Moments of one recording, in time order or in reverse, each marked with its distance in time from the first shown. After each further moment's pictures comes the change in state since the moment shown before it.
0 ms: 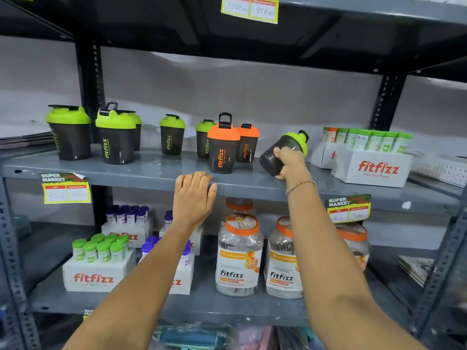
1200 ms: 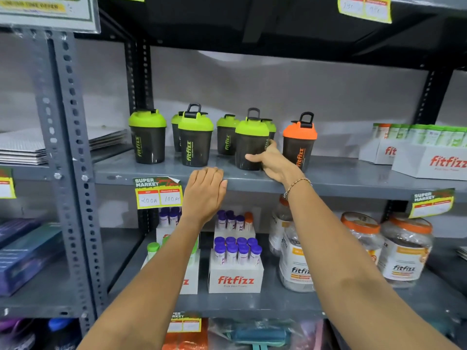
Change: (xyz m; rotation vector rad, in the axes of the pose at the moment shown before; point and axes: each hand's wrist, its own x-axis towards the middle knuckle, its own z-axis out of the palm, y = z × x) left_hand -0.012 -0.194 -0.034 0.034 0.009 0.150; right_hand -0.034 0.088 0.212 -0.311 -0.476 -0.101
